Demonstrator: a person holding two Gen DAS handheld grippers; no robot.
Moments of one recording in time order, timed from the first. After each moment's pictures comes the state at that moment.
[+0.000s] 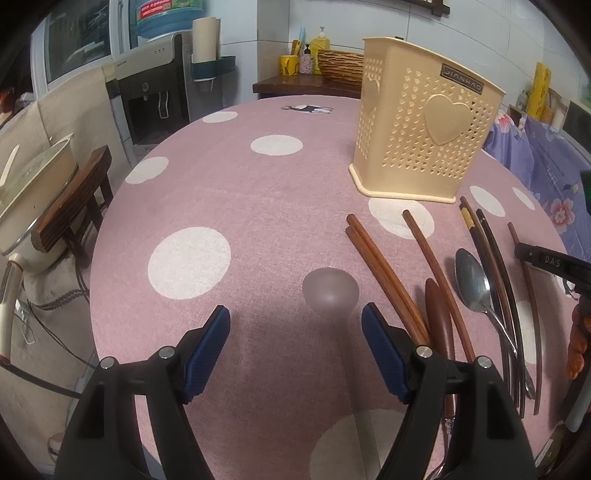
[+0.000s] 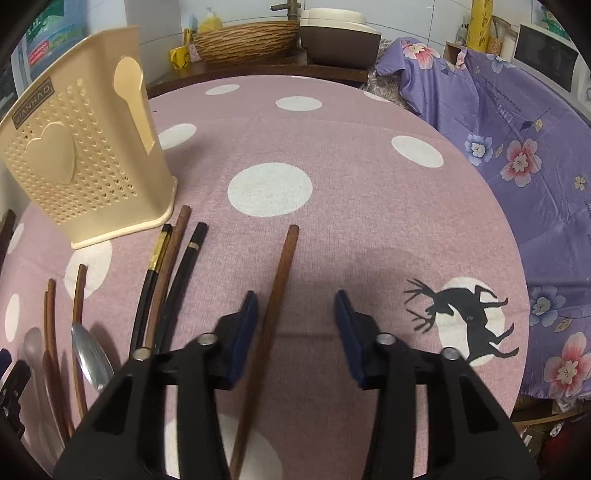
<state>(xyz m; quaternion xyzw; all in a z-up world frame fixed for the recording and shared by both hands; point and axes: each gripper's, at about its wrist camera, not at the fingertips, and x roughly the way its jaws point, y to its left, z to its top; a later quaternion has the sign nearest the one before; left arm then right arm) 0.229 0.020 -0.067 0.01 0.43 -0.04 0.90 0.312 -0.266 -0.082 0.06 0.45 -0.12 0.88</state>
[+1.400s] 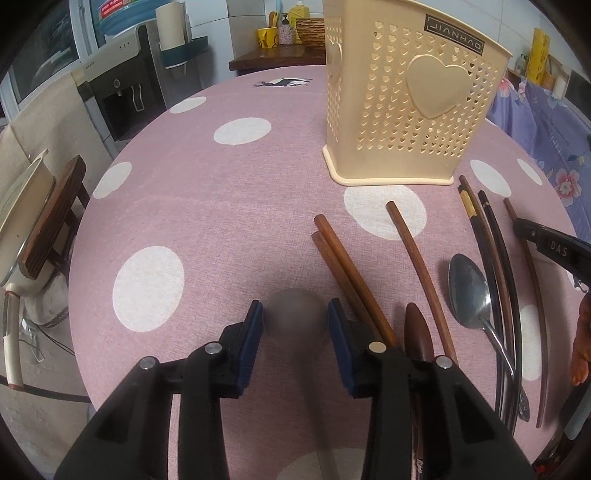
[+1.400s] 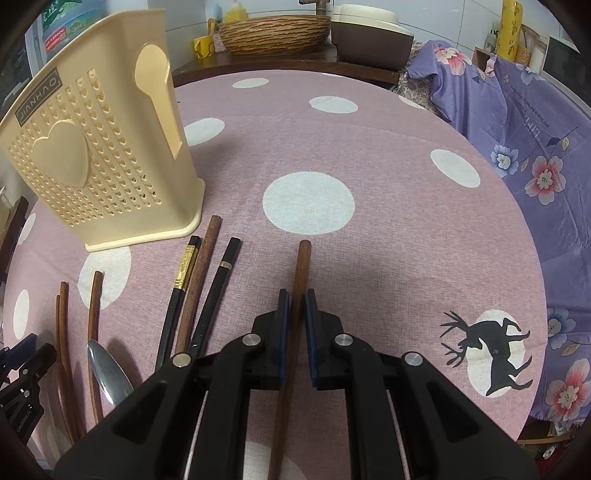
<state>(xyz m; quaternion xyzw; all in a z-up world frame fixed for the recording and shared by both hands) 0.261 -0.017 -0.070 0.05 0.48 -0.05 0.87 0.335 -0.261 -0.080 0.06 0.46 -0.07 0.88</state>
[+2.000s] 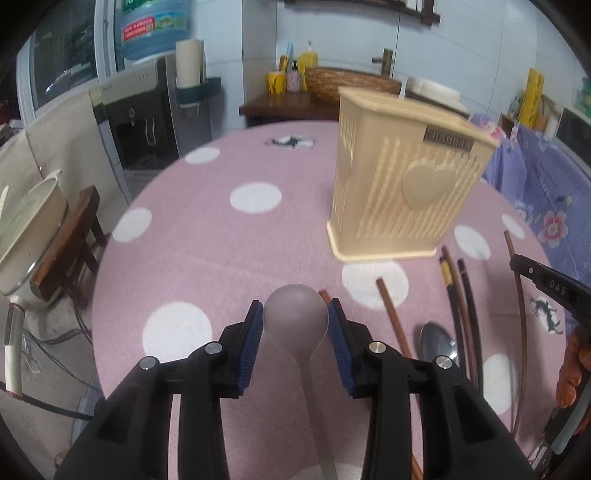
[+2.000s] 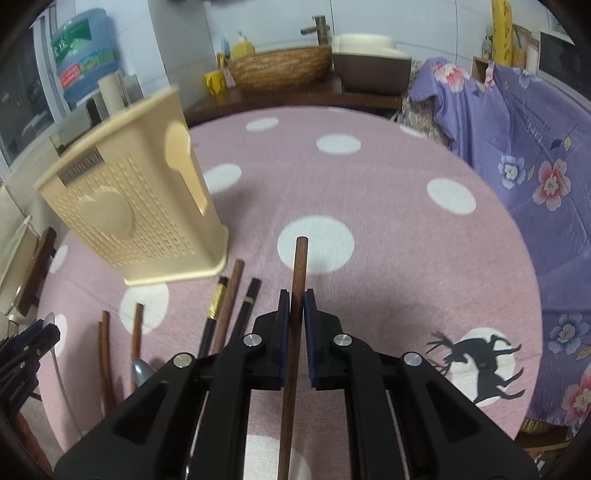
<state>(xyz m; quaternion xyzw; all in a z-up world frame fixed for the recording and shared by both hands) 0.259 -0.005 -0.015 0.01 0.40 -0.05 0.92 0.315 -0.271 -0.035 0.09 0.40 -0.04 0.91</state>
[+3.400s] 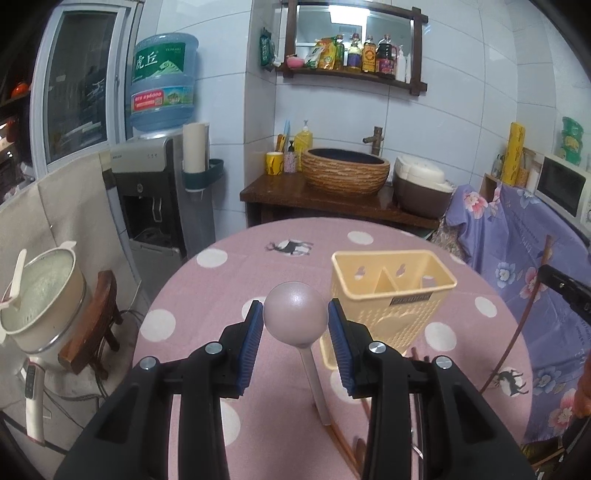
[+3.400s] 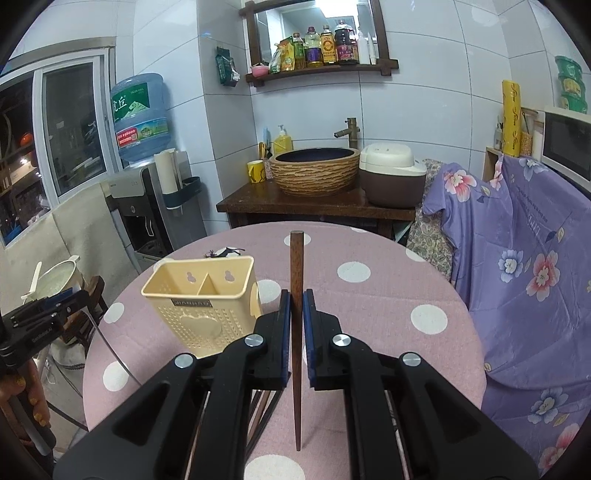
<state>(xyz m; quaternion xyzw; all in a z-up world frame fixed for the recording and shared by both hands) 0.262 0.004 0.092 0.00 0.28 -0.07 0.96 0.267 -0.278 0.107 0.06 0.25 0.01 0.97</state>
